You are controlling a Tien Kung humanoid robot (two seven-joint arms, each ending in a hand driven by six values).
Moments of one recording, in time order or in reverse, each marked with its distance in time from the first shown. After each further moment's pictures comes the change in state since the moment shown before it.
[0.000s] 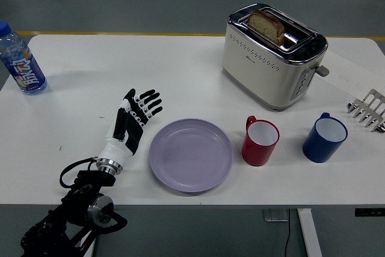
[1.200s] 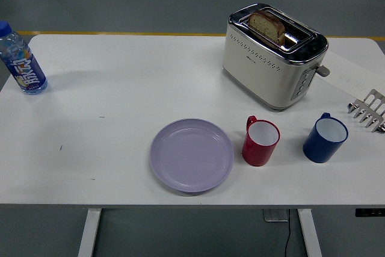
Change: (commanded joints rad) left arm 0.143 0.213 -0.780 -0.216 0.137 0.141 0.068; right arm 0.010 0.001 -0.006 -0.005 0.024 -0.009 0.011
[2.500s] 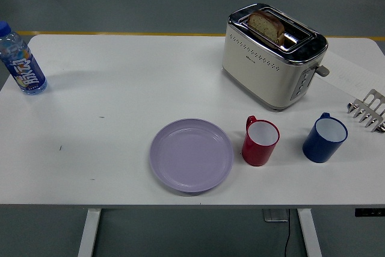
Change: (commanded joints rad) left arm -0.025 0.028 0.025 -0.063 0.070 0.146 -0.087; right arm 0.002 -0.001 -0.003 0.003 -0.008 0.006 -0.007
